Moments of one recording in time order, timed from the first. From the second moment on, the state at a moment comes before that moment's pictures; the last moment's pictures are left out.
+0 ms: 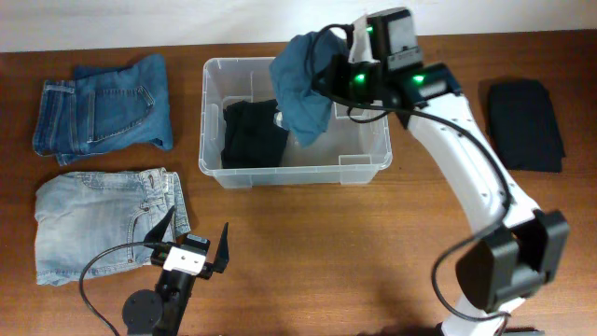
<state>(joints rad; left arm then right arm) -0.02 0.02 0.01 -0.05 0.25 0.30 0.31 1.89 1.78 -0.64 -0.44 0.60</state>
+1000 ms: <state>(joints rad) -0.02 0.02 0.01 -0.05 0.25 0.30 0.31 2.15 1.78 -0.62 -0.41 0.73</state>
